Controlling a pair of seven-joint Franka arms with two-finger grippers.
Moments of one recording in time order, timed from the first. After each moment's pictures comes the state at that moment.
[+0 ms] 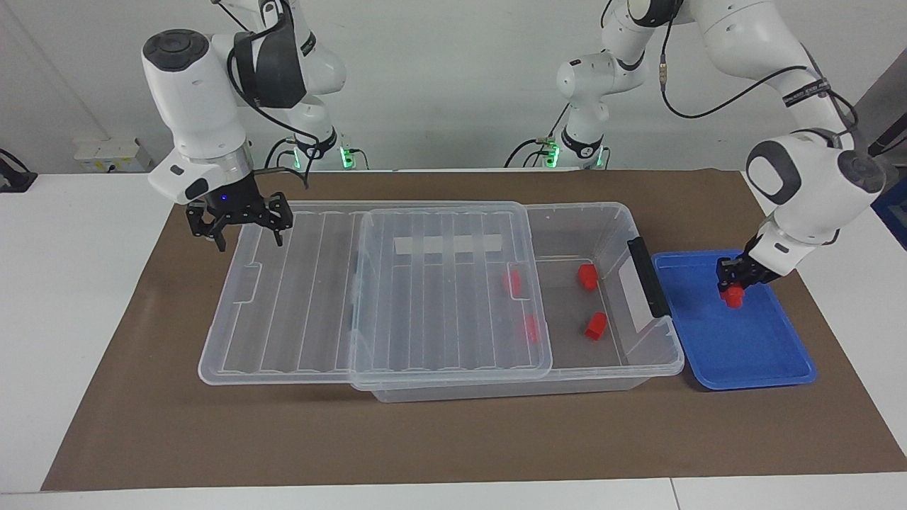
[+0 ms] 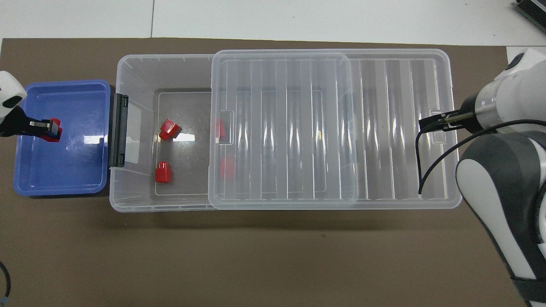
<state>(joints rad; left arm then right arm) 0.19 0.26 -0.01 -1.69 -0.03 1.90 0.26 0.01 0.03 0.10 -1.72 -0.09 1.86 0.03</state>
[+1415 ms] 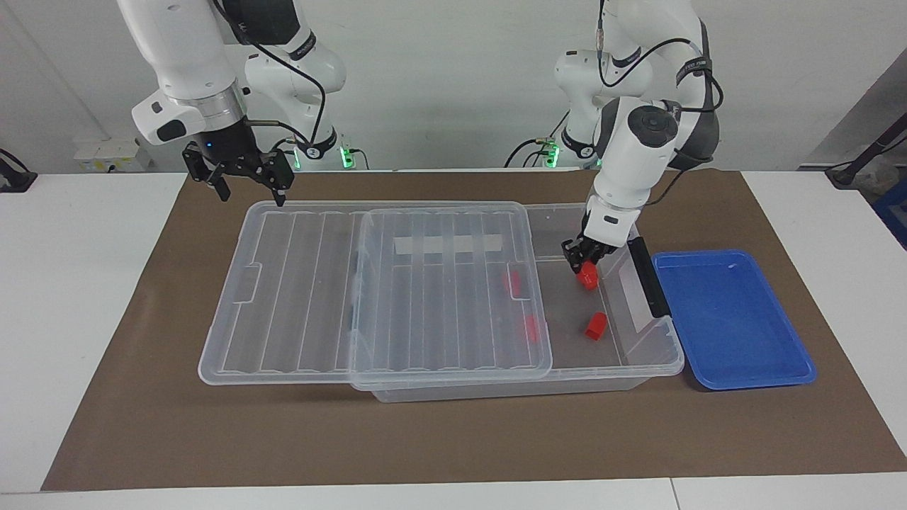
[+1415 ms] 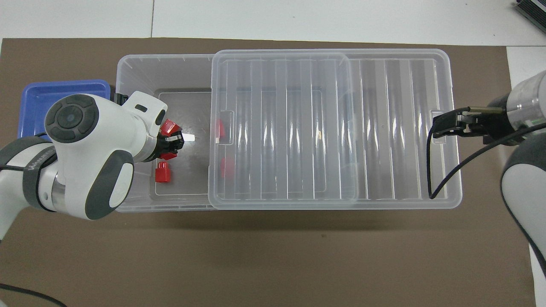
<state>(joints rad) -0.30 0.05 -0.03 -2.01 -0.02 2.12 -0.60 0.02 0.01 0.09 -1.58 -0.03 1.61 0.25</state>
